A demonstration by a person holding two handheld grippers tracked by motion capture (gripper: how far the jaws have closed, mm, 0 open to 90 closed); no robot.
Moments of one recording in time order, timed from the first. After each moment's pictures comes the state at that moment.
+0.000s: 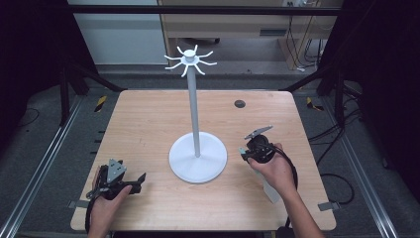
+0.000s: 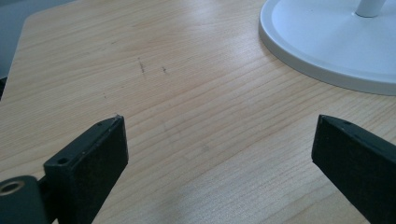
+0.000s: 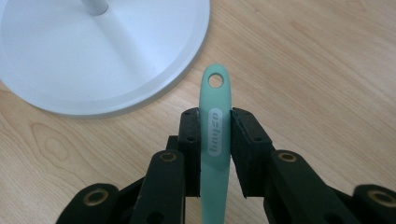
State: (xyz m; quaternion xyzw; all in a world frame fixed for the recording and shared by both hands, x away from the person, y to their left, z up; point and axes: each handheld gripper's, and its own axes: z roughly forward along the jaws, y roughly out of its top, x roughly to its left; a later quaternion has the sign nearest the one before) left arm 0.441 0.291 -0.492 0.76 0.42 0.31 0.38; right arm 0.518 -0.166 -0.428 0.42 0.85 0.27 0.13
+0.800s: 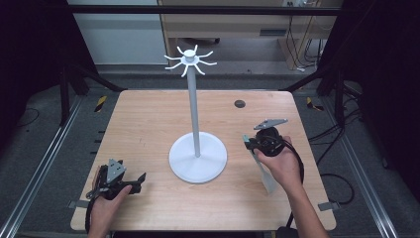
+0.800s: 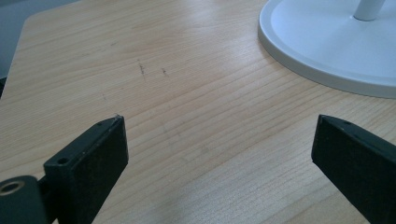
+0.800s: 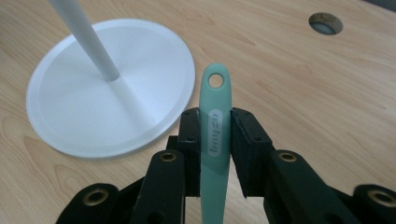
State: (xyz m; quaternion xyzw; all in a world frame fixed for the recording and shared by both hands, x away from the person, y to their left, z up) left arm 0.440 0.290 -0.491 0.76 0.42 0.31 0.39; right arm 0.514 -0.181 -0.390 0.41 0.82 0.35 0.17
